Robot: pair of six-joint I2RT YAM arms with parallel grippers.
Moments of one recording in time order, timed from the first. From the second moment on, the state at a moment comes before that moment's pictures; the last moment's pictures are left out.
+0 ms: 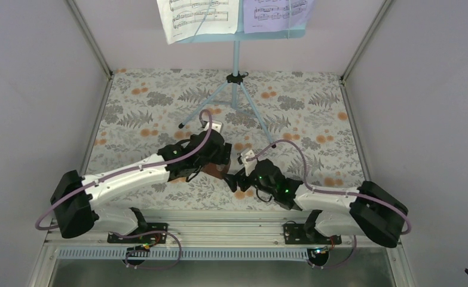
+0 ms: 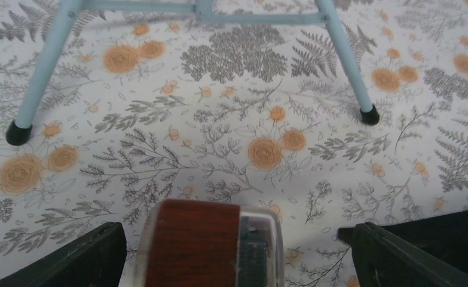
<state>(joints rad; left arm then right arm) -0.98 1.34 0.99 -0.45 -0.41 -0.55 0.95 1.19 0.35 0.43 0.05 0.26</state>
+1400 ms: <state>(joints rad) -0.68 1.42 1.17 -0.44 0.26 0.06 0.80 1.28 0.32 0.55 -0.09 0.27</state>
